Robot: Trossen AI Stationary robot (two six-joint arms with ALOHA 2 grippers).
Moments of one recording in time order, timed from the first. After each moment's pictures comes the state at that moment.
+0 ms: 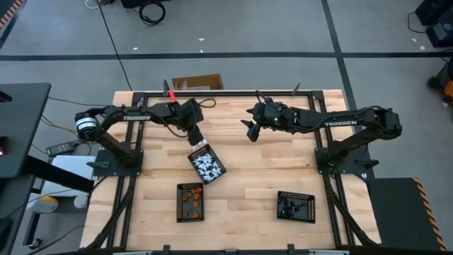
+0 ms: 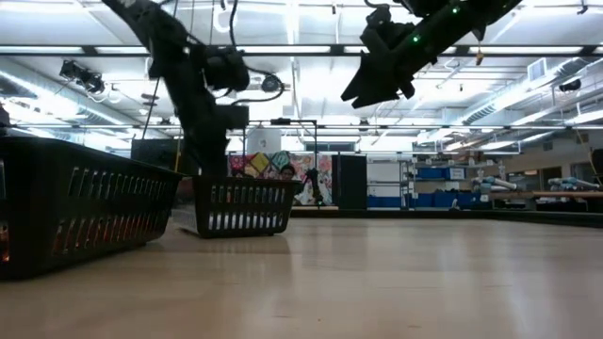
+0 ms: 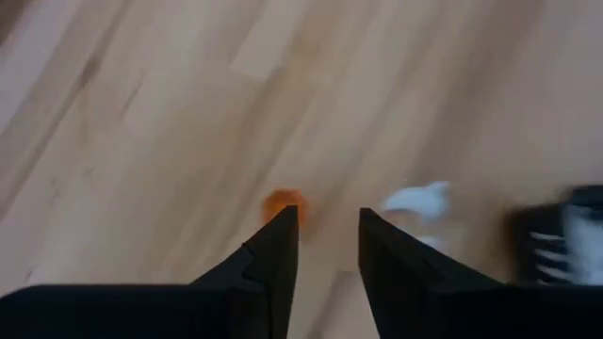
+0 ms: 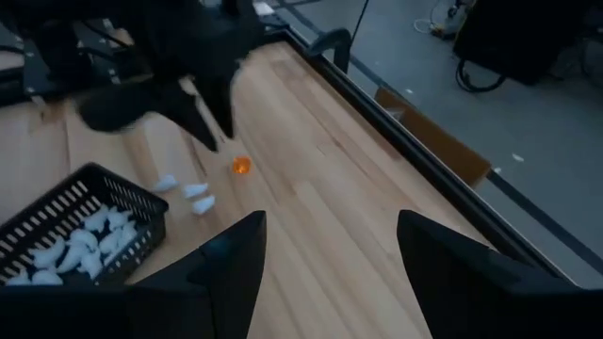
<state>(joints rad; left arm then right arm) 0.45 1.50 0.89 -0.47 -0.01 -0.04 -0.18 1.32 0.89 -0.07 0.31 0.13</state>
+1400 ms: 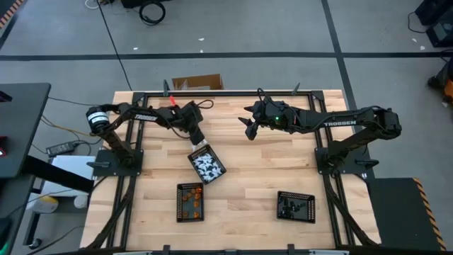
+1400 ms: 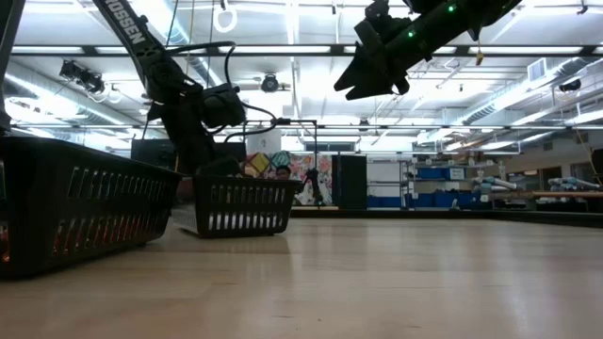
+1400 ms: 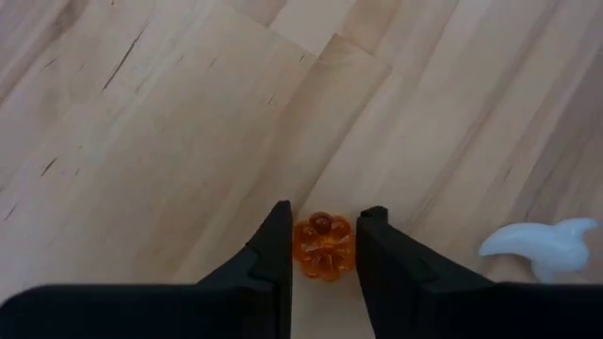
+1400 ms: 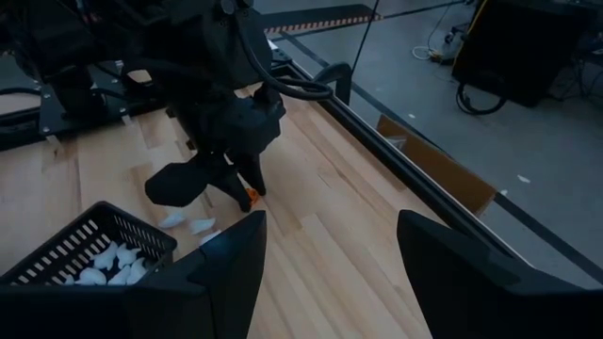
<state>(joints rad) 0.51 1.65 0.76 -0.18 0.00 -0.05 -0.18 1.32 0.89 0.02 0.31 0.13</state>
